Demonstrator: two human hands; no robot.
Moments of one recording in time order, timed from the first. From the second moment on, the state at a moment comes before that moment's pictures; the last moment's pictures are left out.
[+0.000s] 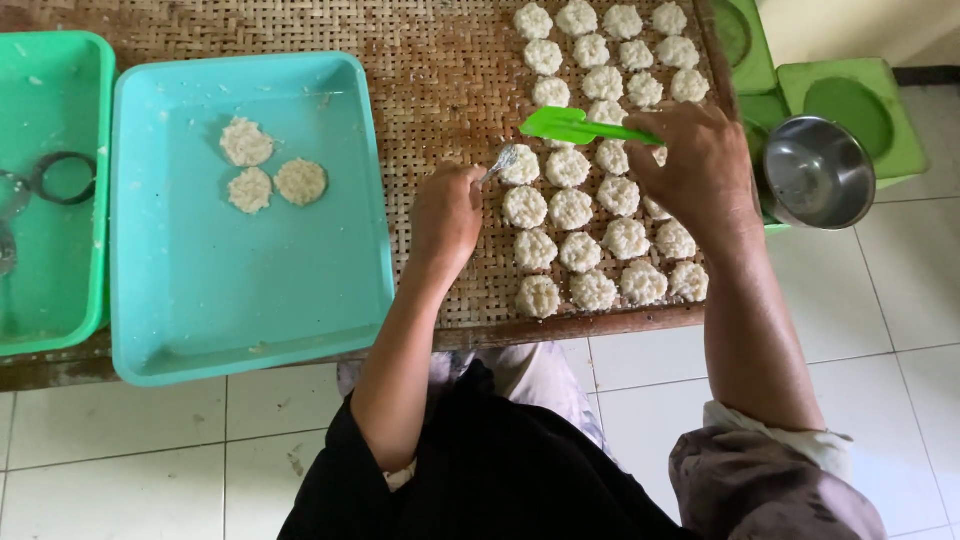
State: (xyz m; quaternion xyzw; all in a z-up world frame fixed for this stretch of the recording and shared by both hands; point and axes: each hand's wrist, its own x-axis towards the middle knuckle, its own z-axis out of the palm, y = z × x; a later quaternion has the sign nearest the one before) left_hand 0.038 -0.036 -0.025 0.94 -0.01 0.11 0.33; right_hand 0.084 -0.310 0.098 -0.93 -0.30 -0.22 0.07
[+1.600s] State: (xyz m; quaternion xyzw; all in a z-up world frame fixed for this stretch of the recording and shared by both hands) left_hand -0.001 -0.022 0.025 0.92 0.00 0.04 0.38; right_hand 0.051 -0.280 0.068 -0.94 -0.22 -0.22 0.14
